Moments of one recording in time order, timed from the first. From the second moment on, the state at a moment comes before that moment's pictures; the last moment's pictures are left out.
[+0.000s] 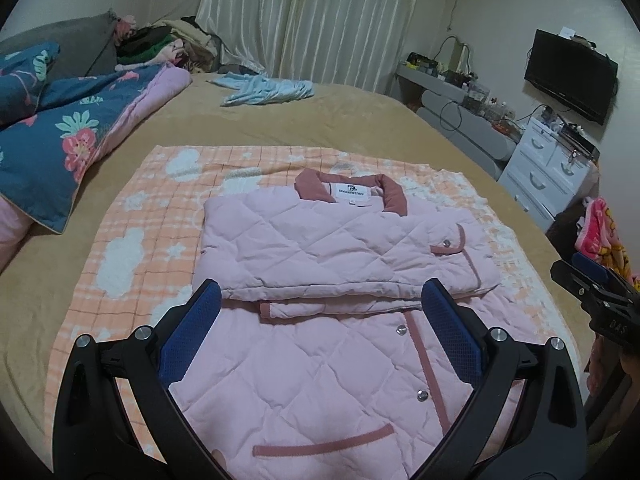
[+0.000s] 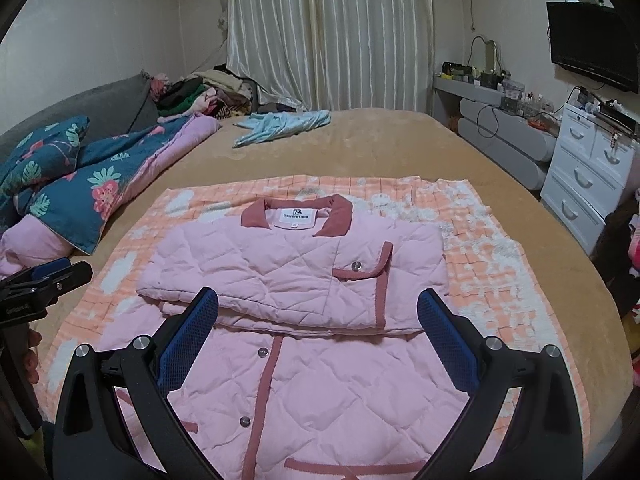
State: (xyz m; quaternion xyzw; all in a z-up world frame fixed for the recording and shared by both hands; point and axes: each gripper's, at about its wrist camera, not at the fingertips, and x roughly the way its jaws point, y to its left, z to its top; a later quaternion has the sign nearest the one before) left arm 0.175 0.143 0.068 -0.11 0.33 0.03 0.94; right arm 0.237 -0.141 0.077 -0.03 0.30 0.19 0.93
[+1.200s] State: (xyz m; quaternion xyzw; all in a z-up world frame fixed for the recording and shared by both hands) left arm 0.101 0.105 0.061 -0.08 0.31 0.01 0.95; right arm 0.168 -0.196 0.077 -0.02 0.28 0.18 0.94
